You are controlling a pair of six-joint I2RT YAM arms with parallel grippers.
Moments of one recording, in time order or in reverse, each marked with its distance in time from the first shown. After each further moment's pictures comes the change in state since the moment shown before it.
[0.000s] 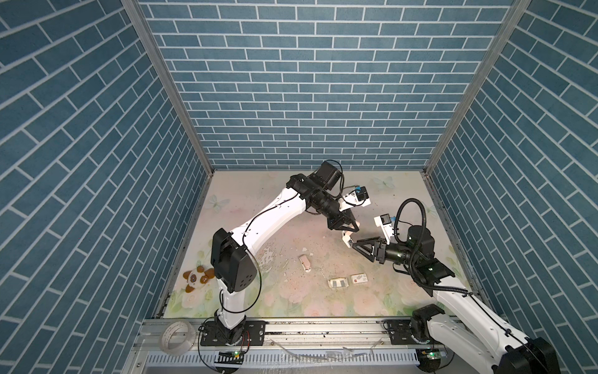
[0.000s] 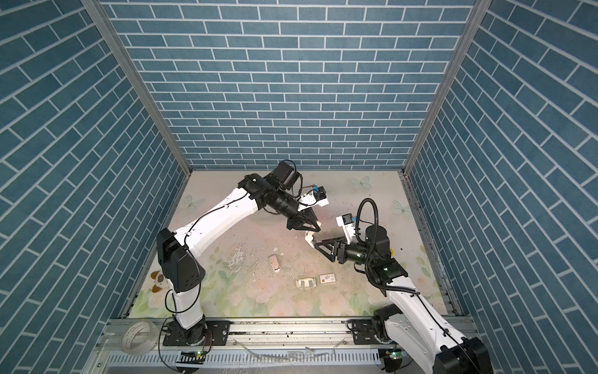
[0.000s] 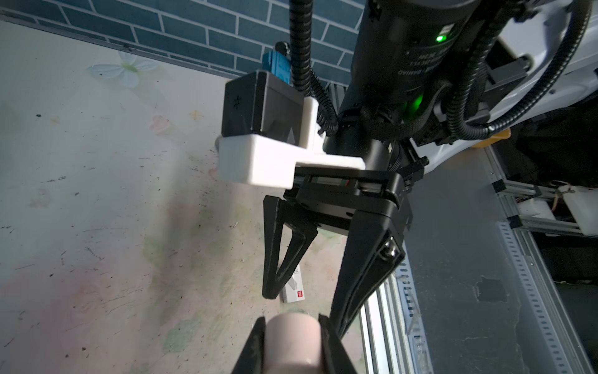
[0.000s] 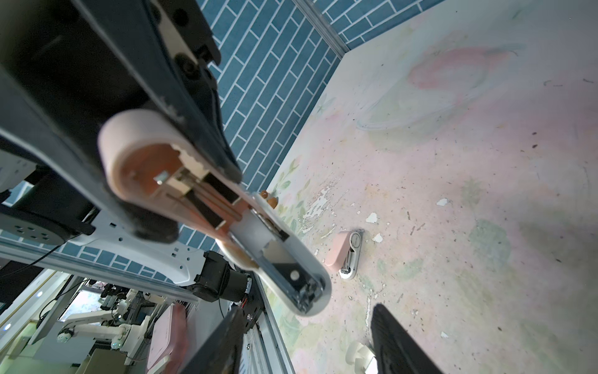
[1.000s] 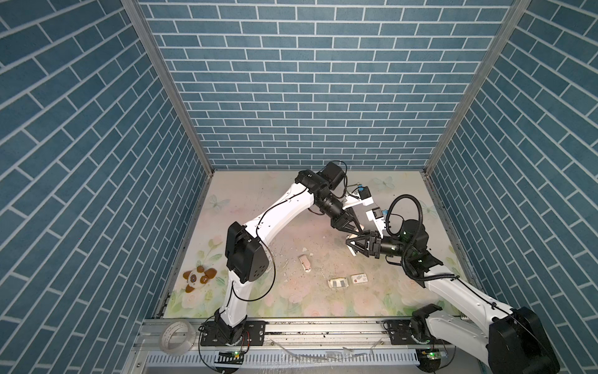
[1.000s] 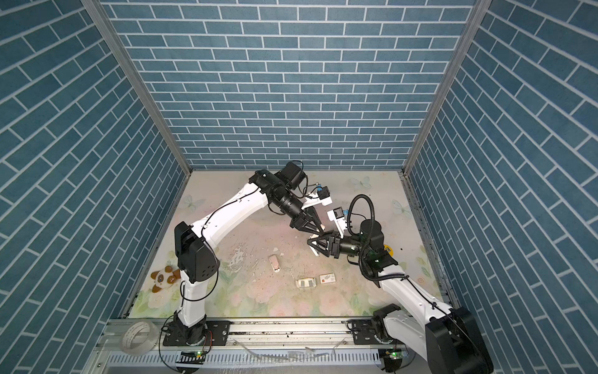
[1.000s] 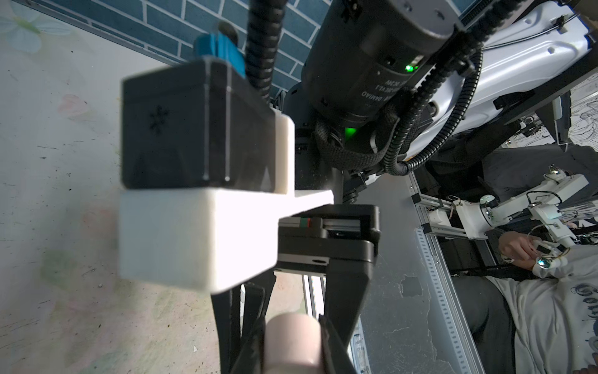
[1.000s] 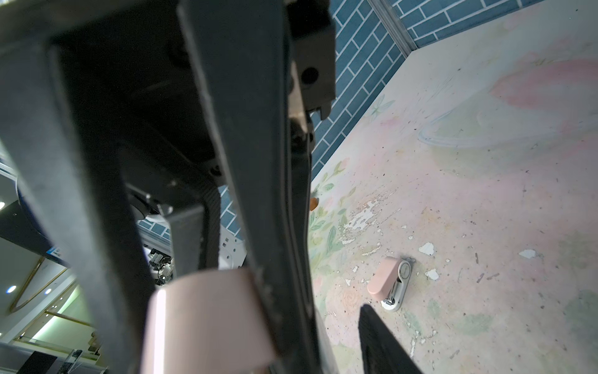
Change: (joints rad) left arm 0.009 0.134 0.147 -0.163 0.193 -0.005; right arm 0.051 0.187 0.031 0.333 -0.127 0.111
